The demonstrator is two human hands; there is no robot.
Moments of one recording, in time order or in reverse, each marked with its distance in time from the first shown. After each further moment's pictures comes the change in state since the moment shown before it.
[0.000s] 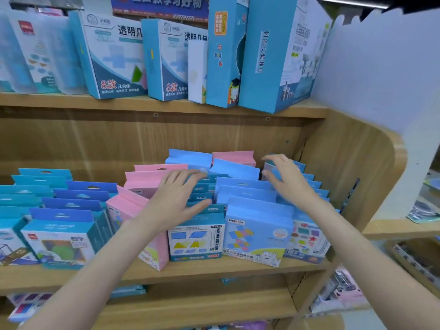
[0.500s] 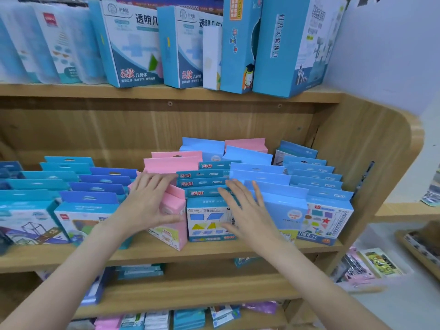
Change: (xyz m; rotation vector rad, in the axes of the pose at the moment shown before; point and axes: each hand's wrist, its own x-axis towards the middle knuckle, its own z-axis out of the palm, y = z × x) left_hand -0.072 -0.063 -0.012 0.117 -0.079 -0.094; right_hand -0.075 -0.079 0.100 -0.481 0.049 -0.298
